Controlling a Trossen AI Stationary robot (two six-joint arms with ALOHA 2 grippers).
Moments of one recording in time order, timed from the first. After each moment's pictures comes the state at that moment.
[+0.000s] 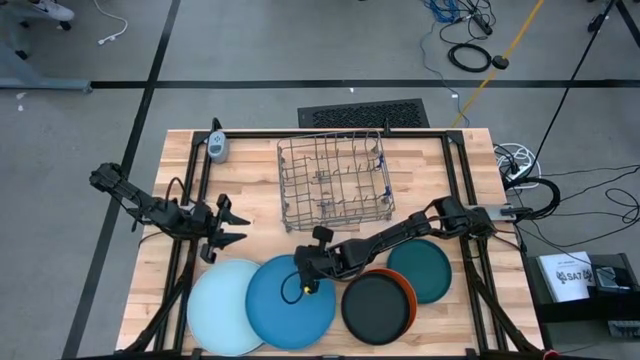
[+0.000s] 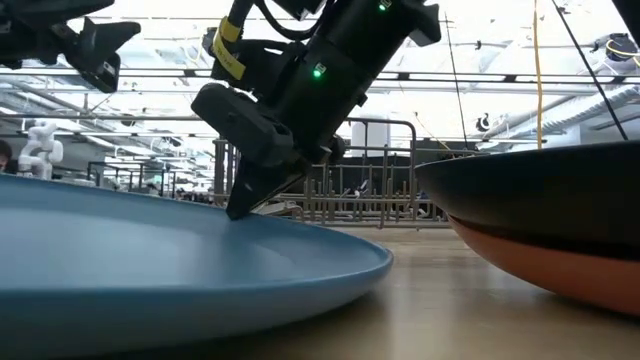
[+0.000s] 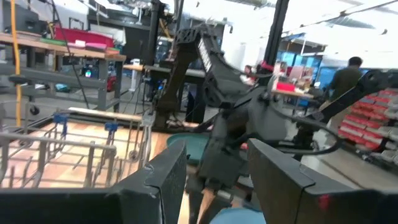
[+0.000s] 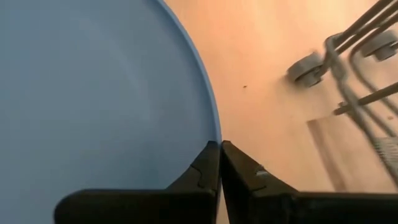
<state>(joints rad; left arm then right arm) -0.53 0.18 0.04 0.29 -0.40 -0.09 0.29 2.23 1.61 -0.32 0.46 0.37</state>
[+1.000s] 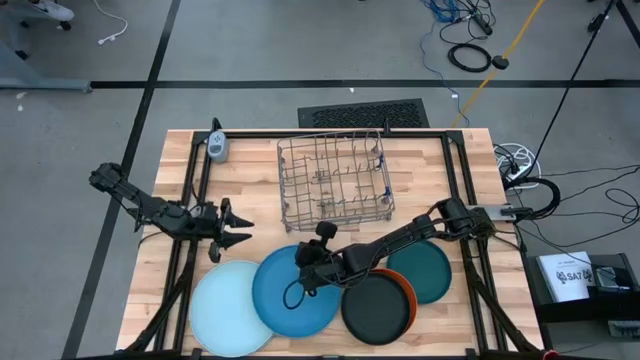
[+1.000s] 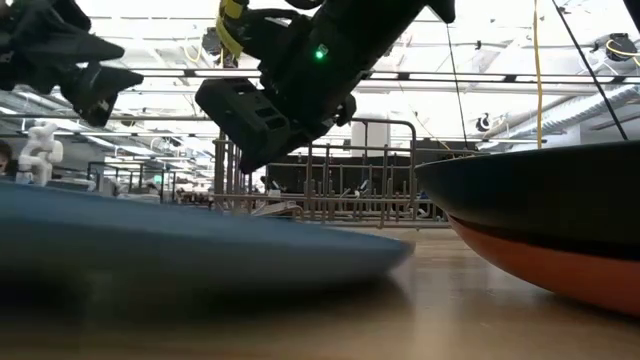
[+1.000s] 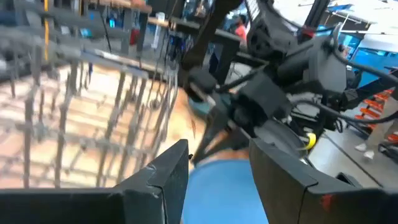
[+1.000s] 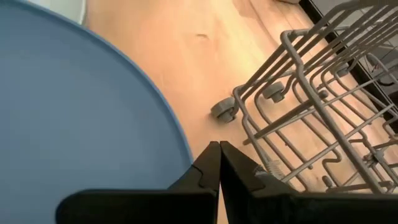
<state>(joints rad) -0.53 0.18 0.04 0.08 -0.46 -0.34 0.33 2.21 1.61 -0.31 0.77 0.31</state>
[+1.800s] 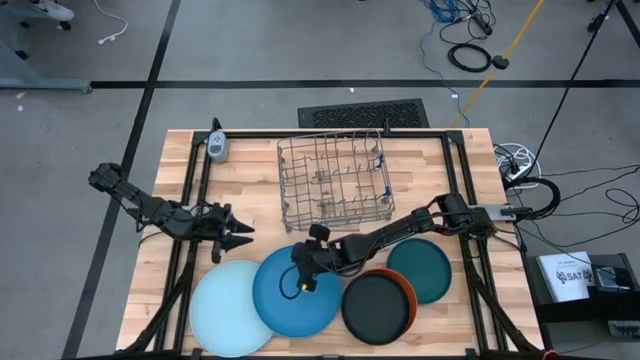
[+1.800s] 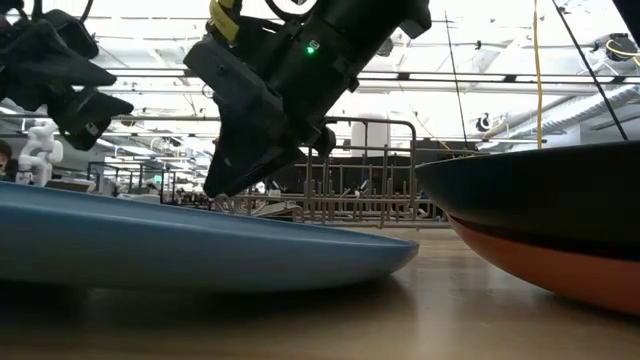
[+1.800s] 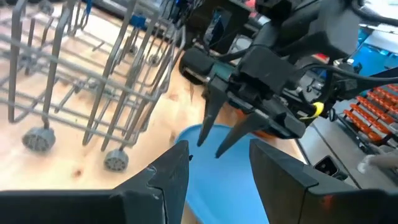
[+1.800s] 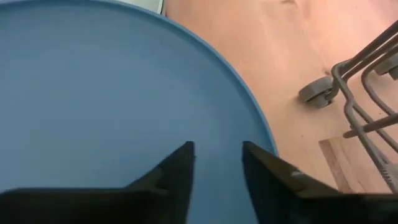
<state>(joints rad) -0.52 0.19 0.05 -0.06 -0.43 -0.56 0.27 2.20 1.61 -0.28 0.36 0.38</state>
